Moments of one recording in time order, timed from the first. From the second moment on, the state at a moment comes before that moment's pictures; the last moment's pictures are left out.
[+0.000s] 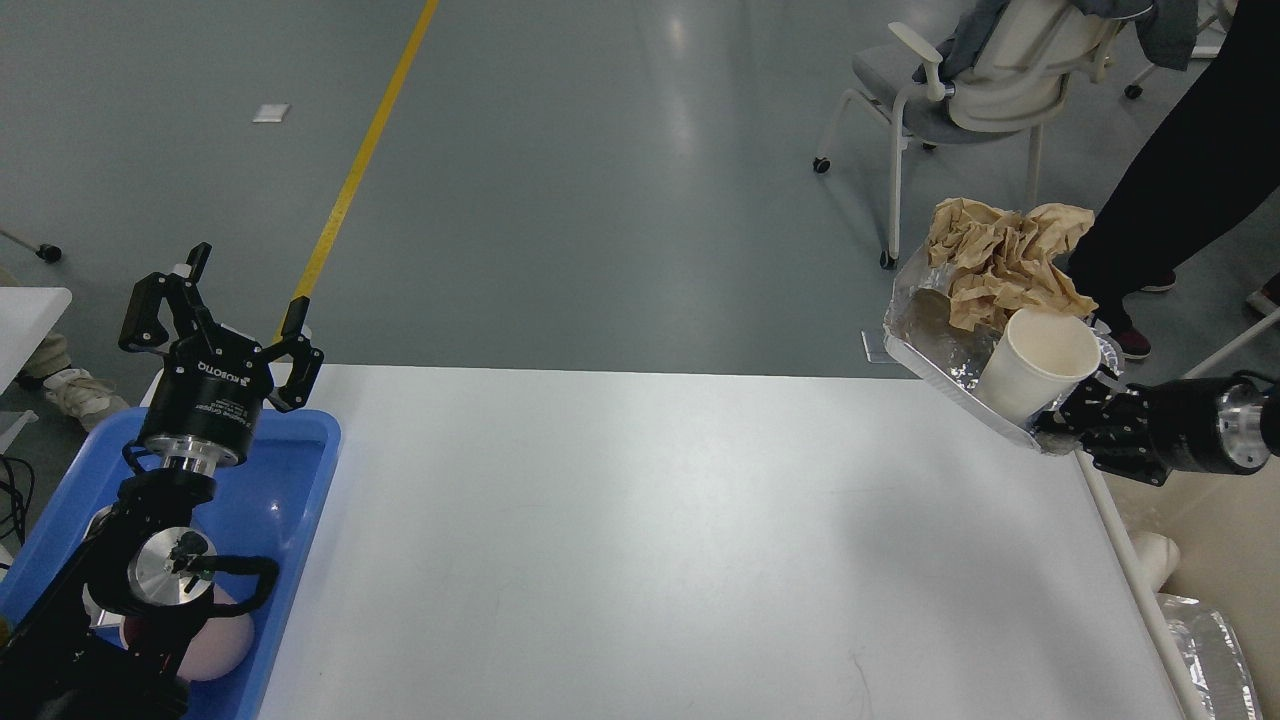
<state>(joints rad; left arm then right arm) -0.23 0.18 -1.38 -1.12 0.45 -0.28 -0.32 0.73 -0.86 0.55 0.98 -0.65 0.68 -0.16</state>
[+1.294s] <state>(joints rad) -0.17 0.18 -1.38 -1.12 0.45 -0.32 -0.37 0.60 -0.98 0.55 0.74 -0.42 0.69 -0.15</state>
